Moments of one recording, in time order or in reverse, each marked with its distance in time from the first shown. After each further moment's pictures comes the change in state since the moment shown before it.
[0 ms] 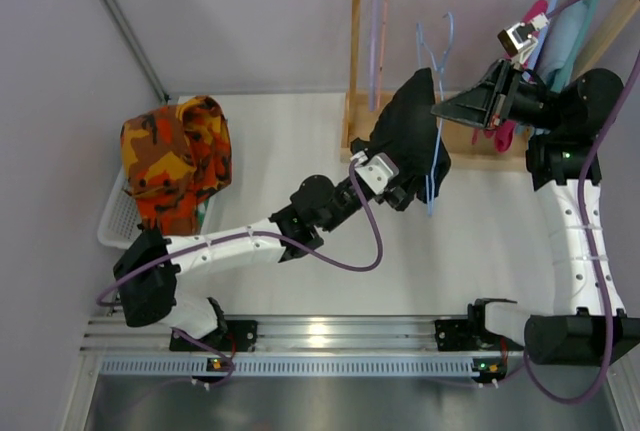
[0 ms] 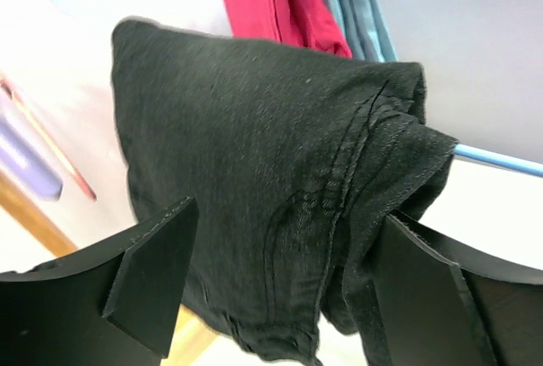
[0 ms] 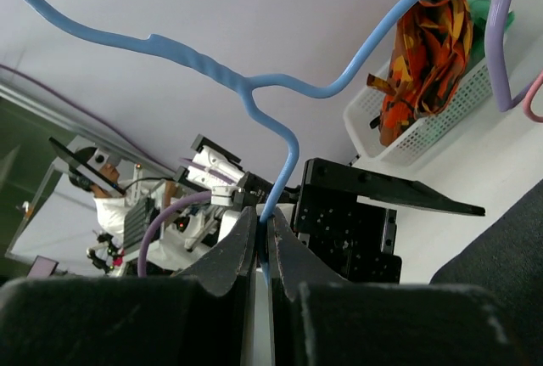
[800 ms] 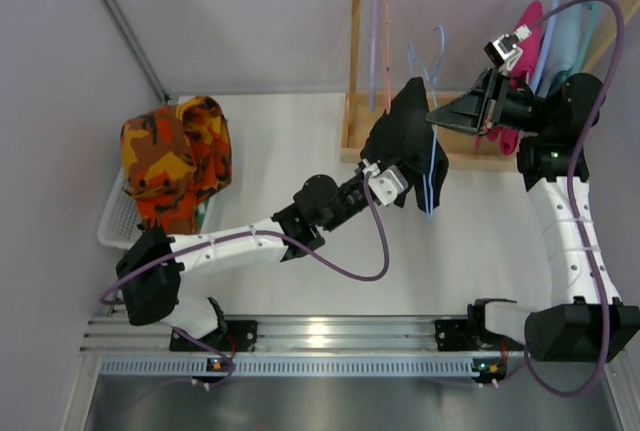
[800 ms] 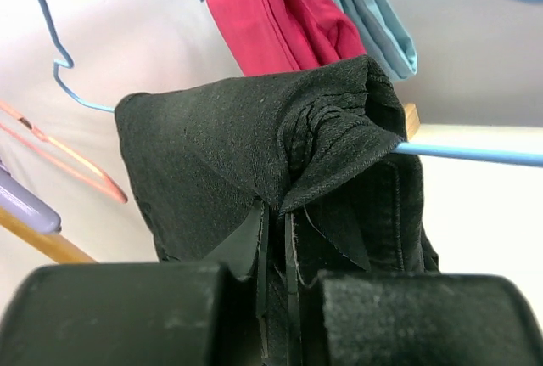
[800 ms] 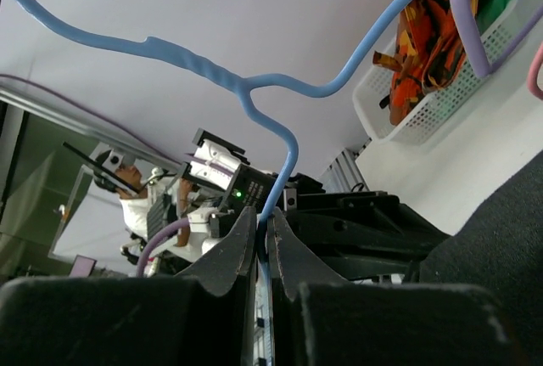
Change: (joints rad) left arm 0.004 0.030 -0.002 0.028 0.083 0.202; right arm 0.009 0.022 -0.074 0.051 -0.033 0.050
